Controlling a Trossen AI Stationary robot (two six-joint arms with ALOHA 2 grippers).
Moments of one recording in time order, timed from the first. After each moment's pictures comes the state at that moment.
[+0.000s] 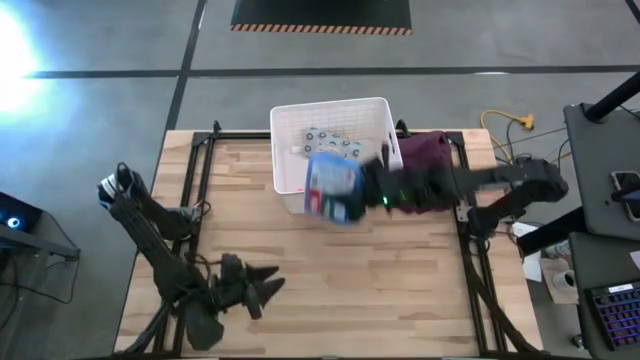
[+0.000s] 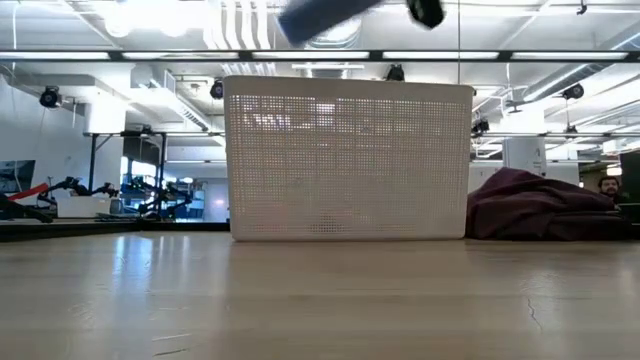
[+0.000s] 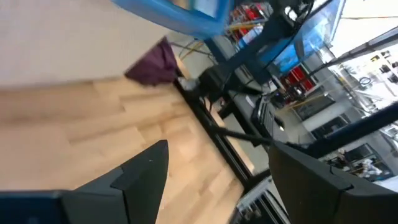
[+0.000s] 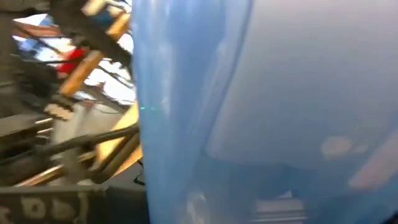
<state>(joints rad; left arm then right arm) -0.89 1.45 1.15 -0.33 -1.24 -1.53 0.12 1.41 1.37 -0.45 0.30 0.91</state>
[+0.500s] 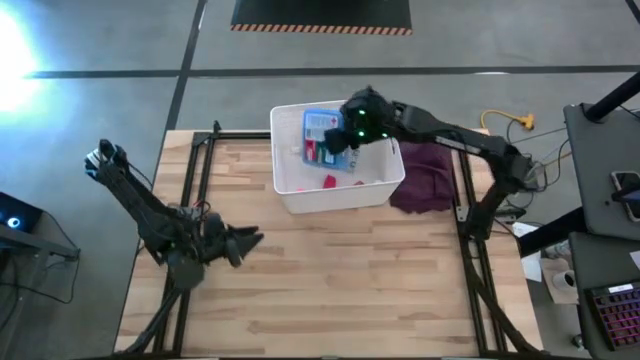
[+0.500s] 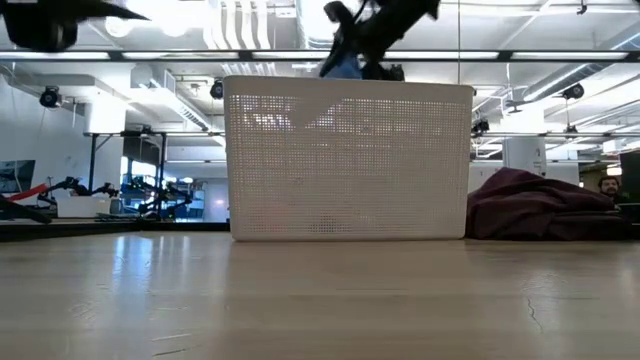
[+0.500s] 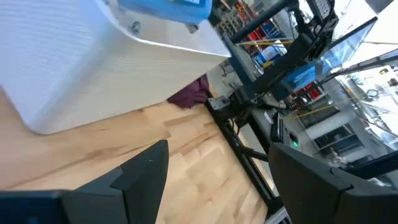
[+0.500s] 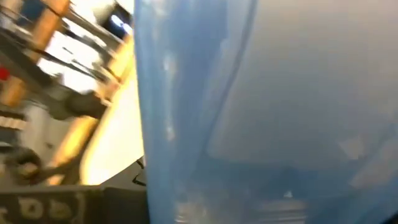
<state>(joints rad) -0.80 0.99 0.75 -0.33 -1.18 -1.49 -0.42 1.71 1.65 -0.62 -0.14 0.73</state>
